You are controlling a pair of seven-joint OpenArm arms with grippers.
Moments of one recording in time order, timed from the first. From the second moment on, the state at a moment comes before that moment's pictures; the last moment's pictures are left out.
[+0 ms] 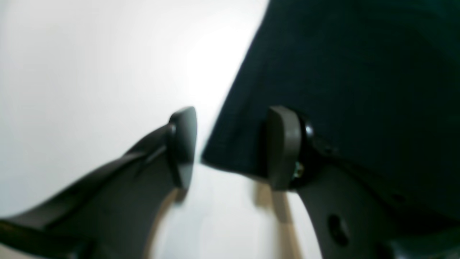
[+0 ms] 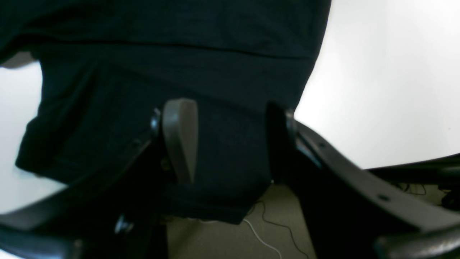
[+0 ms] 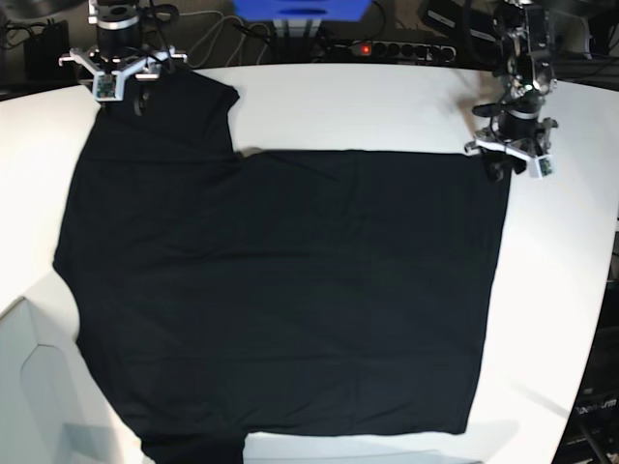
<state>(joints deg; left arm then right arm) 26.5 -19.4 -15.1 88.1 -30.8 -1.7 17.3 -53.2 2.1 11.4 116.8 0.8 -0.1 -11.4</state>
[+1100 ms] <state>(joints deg) 28.8 -19.4 -16.6 88.2 -32.3 -8.5 17.2 -36.1 1.1 23.9 107.5 0.7 8.5 -32.4</state>
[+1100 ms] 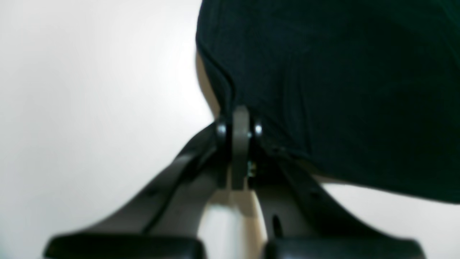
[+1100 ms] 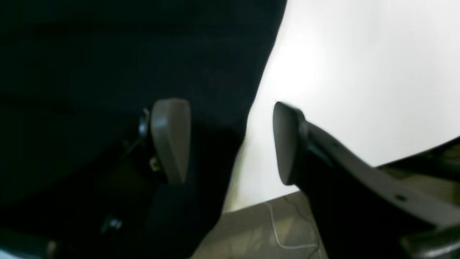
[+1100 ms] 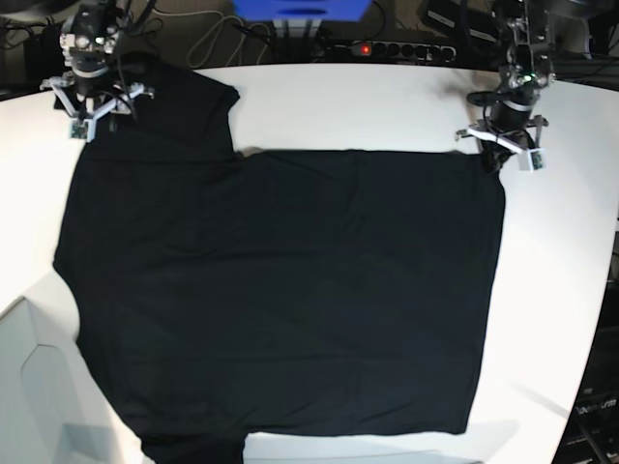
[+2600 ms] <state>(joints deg) 39.4 -18.3 -26.5 103.5 -32.0 -8.4 22.5 -36.5 -1.6 40.7 116.3 6.3 32.6 -32.5</state>
